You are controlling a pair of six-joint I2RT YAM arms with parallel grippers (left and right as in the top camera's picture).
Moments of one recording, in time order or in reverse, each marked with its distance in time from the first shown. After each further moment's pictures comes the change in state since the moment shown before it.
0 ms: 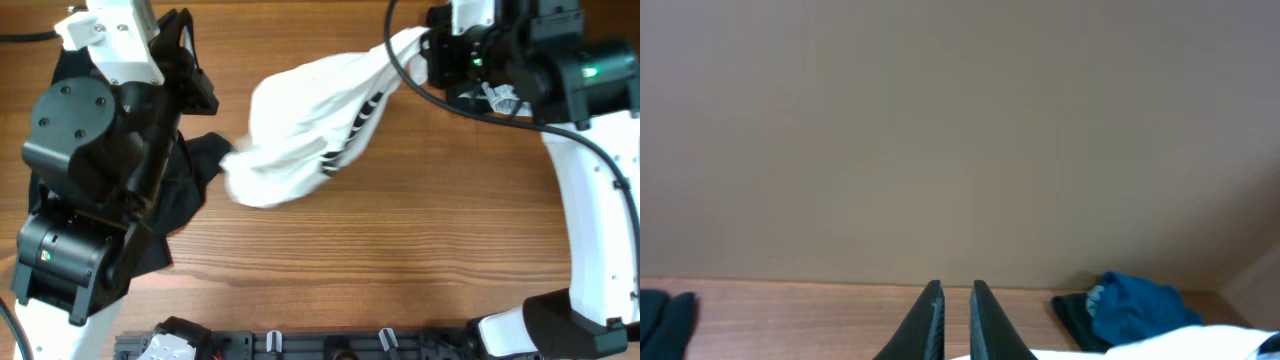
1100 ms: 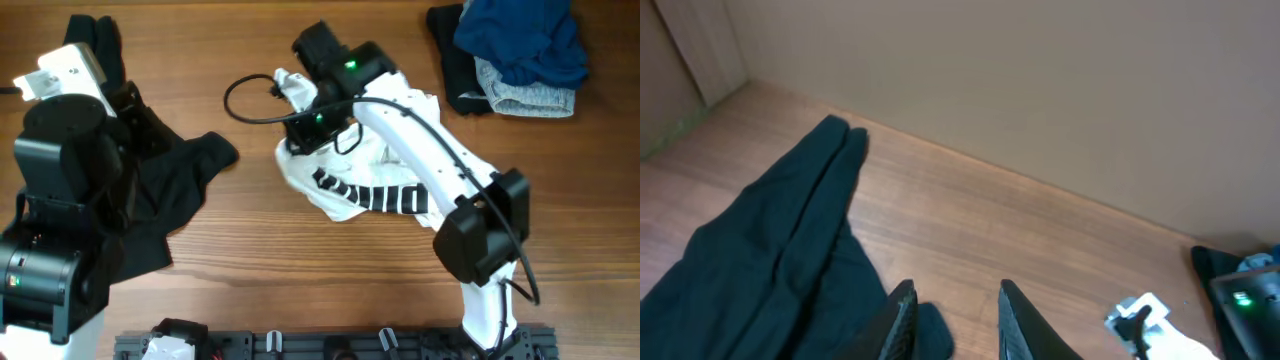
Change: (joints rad) left arm 0.157 -0.043 0.004 -0.436 -0.161 -0.173; right arm 0.397 0.470 -0.085 -0.008 -0.183 0.020
